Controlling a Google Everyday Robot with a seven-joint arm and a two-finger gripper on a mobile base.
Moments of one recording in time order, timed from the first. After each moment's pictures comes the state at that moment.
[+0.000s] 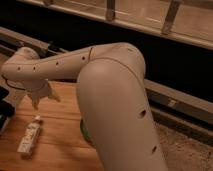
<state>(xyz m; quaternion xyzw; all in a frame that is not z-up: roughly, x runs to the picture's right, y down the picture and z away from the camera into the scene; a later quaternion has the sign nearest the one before) -0.284 0.072 0.699 -0.26 0.16 0.52 0.80</state>
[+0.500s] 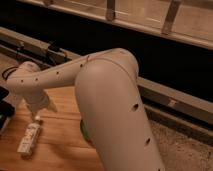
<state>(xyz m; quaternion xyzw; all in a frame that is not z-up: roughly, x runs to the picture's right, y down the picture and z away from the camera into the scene) -0.320 0.135 0.717 -0.31 0.14 0.51 0.79</state>
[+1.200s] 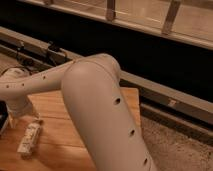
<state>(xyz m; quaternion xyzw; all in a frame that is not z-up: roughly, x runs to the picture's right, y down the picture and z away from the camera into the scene) -0.394 0.153 0.705 -0.36 0.08 0.46 0.80</state>
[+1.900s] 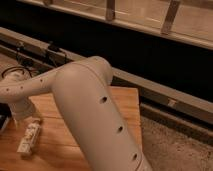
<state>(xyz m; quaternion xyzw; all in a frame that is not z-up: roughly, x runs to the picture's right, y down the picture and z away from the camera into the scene) -0.386 0.174 0.735 -0.36 0.13 0.45 0.81</state>
